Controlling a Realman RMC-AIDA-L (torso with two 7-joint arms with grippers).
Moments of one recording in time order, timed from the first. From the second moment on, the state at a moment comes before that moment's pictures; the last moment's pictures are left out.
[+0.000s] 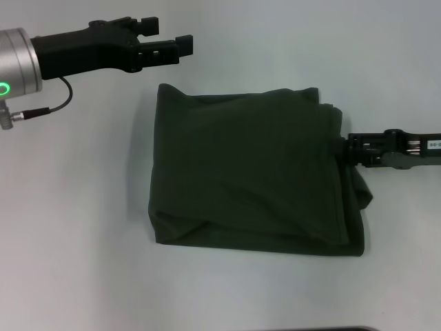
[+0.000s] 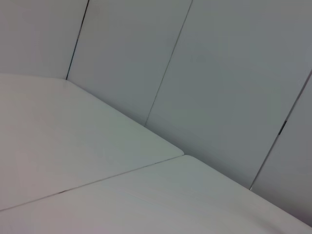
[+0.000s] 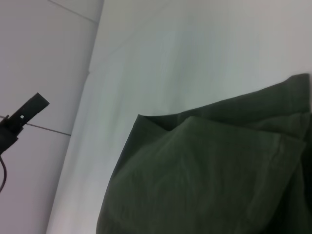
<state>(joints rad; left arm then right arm) -0.45 -2.16 0.95 1.03 1.83 1.37 -1.85 0.49 1.97 -0.60 -0.50 -2.19 -1.57 2.20</state>
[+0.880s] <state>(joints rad) -0.46 -2.16 0.94 1.01 1.83 1.35 -1.83 0.53 2.00 -0.65 -0.45 -2.20 -1.46 2.22</state>
